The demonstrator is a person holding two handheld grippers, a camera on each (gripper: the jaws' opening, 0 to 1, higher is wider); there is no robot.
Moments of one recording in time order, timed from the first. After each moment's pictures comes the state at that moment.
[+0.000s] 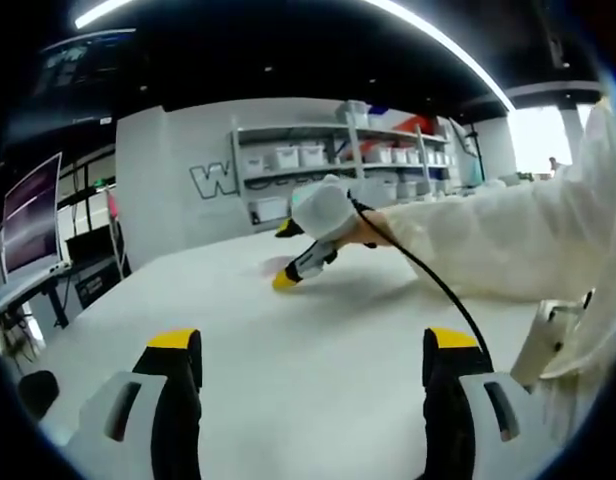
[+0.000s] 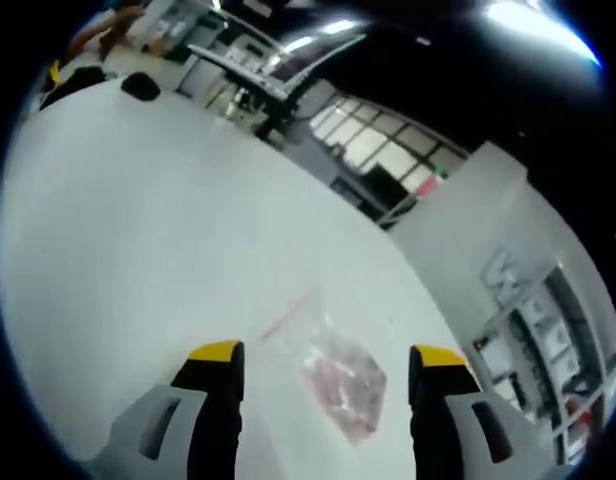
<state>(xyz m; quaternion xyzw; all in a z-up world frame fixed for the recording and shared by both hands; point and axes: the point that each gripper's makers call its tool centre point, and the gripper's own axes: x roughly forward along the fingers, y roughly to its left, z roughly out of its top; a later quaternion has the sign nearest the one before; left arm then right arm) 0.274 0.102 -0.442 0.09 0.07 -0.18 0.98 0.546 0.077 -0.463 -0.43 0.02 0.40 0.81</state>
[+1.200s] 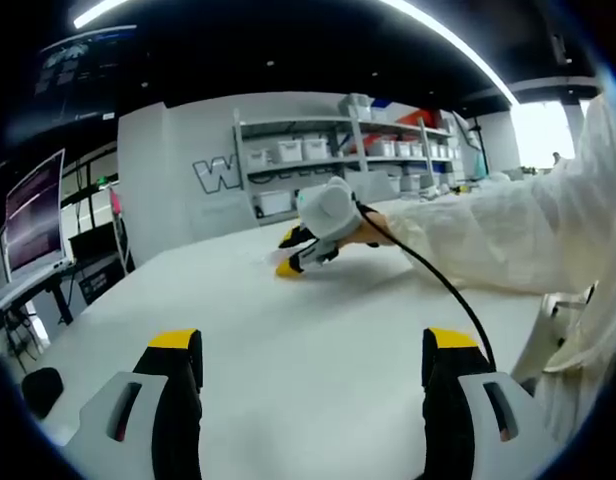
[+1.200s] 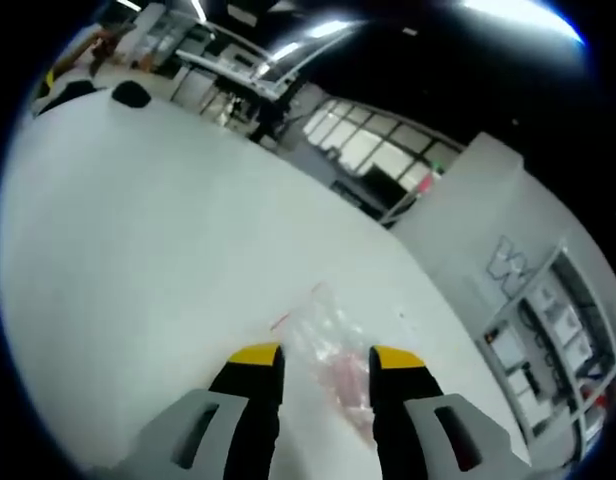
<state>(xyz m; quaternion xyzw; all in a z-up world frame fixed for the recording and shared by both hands) 0.274 0.112 -0.449 0.09 0.08 -0.17 0.98 0.551 0.078 -0.480 -0.40 0.03 0.41 0.82</state>
